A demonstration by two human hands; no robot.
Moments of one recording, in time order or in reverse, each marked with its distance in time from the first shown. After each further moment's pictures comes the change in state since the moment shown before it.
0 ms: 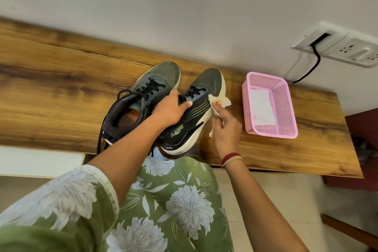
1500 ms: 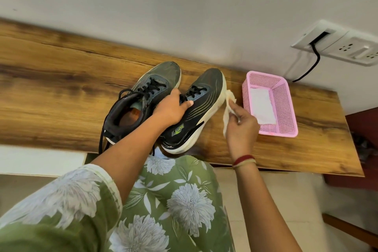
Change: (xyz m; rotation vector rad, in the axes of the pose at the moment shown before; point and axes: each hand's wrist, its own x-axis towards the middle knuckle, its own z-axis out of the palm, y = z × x) left_hand -0.001 0.001 0.001 0.007 -0.004 0.006; right_hand -0.002 -0.032 -0.034 0.014 0.100 0.223
